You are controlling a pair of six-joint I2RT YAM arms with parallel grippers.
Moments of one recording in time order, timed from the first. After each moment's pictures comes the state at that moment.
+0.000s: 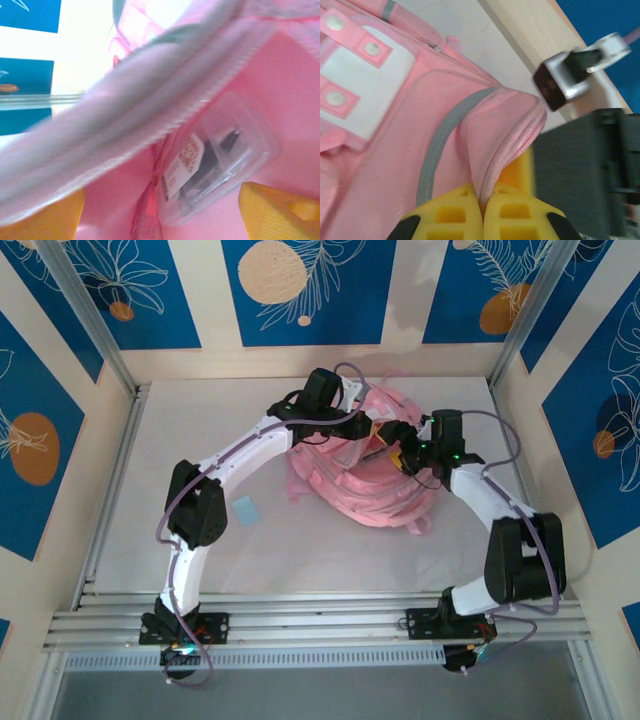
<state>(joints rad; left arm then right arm) -0.68 2.10 1.95 -0.47 0.44 -0.37 0.09 1.42 0.95 -0.20 -0.52 0.93</state>
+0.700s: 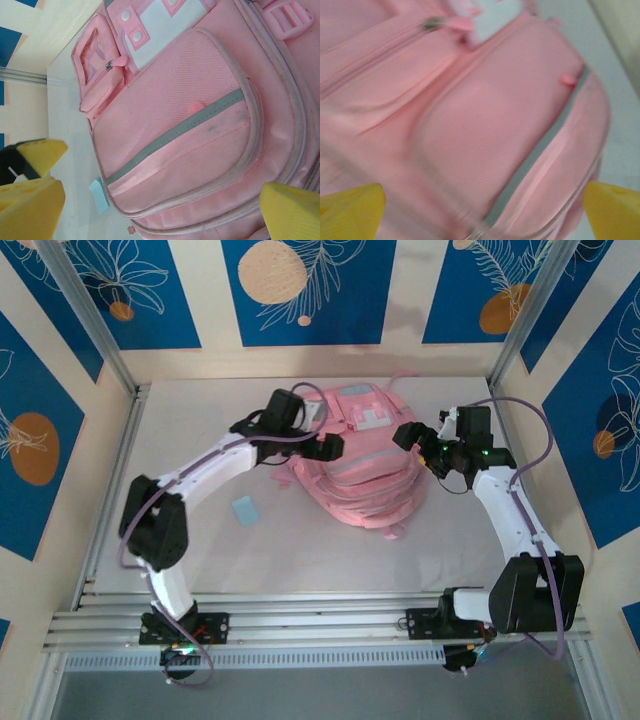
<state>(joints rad) -0.58 1.76 1.46 -0.48 0.25 -0.34 0.01 1.28 1.05 -0.57 -0.49 0.60</state>
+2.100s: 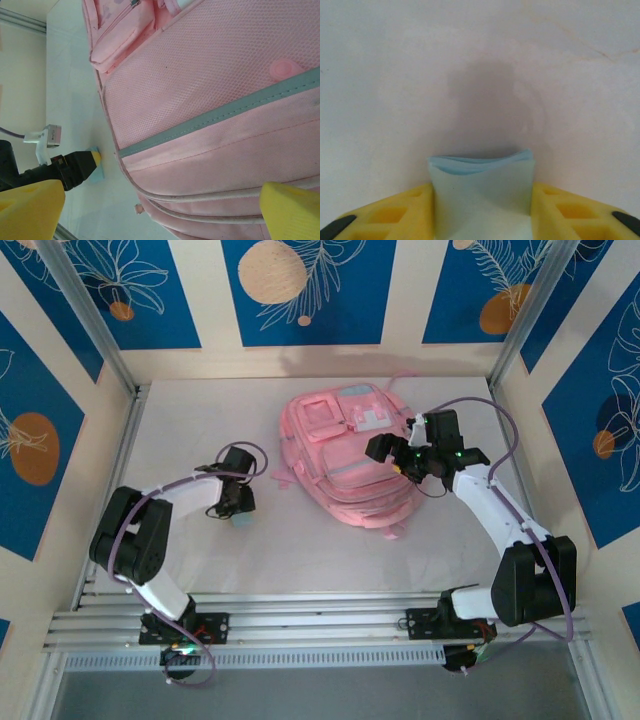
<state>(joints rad) -0.38 1.66 0.90 -0.53 -0.17 -0.58 0.19 1.34 1.02 -0.51 -0.49 0.59</state>
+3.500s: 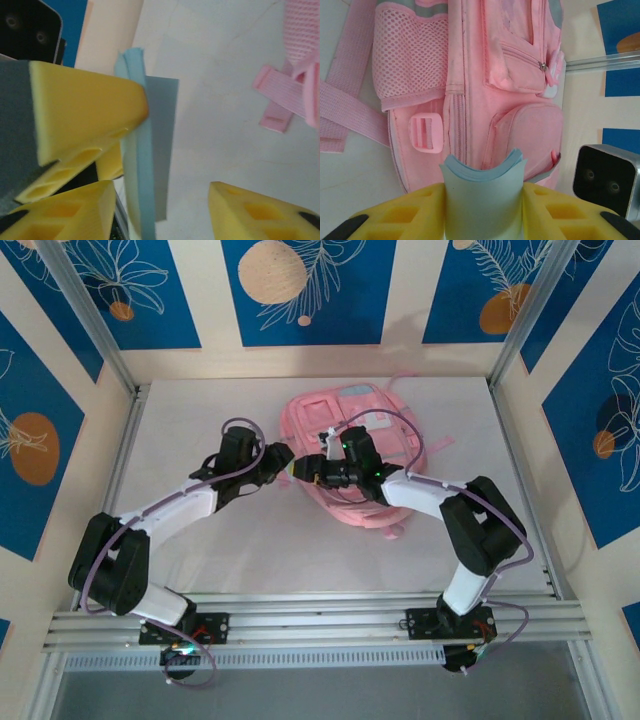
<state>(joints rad) -0.48 1.47 0.90 0.00 0.23 -1.12 0.62 1.71 0.99 0.23 -0.60 0.84</state>
